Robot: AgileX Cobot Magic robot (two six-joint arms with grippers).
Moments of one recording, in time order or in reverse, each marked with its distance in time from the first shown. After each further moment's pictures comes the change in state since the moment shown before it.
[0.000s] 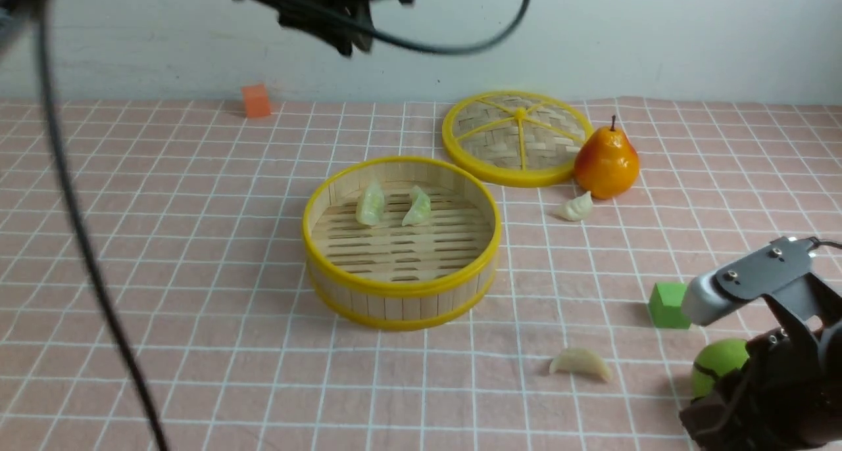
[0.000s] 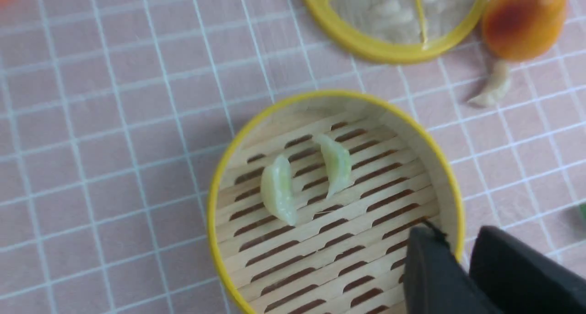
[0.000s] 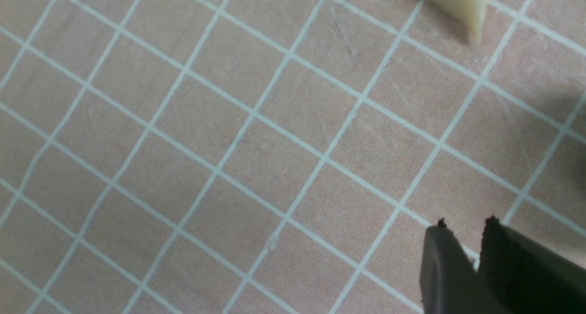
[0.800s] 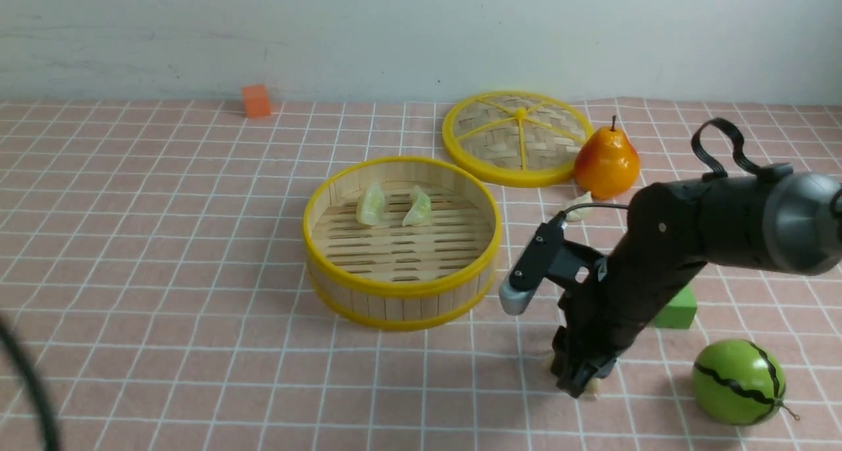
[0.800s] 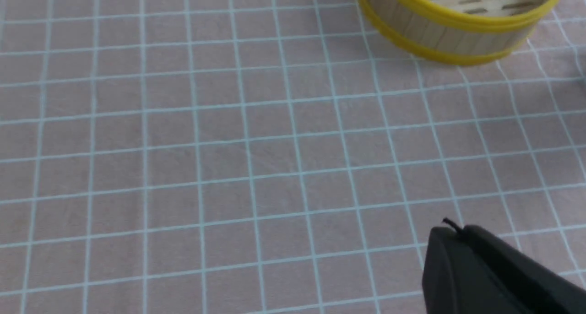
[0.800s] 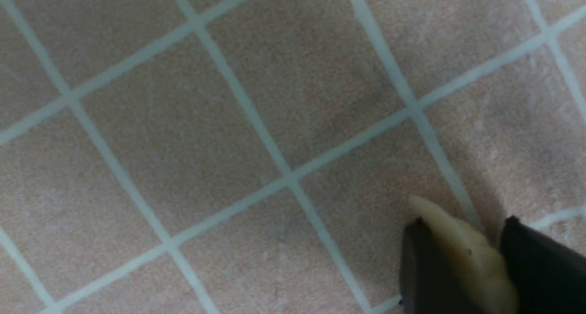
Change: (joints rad) right arm 0.104 0.716 -0.487 -0.172 -0.054 -0.299; left arm 0.000 -1.400 1.493 0.219 -0.175 -0.184
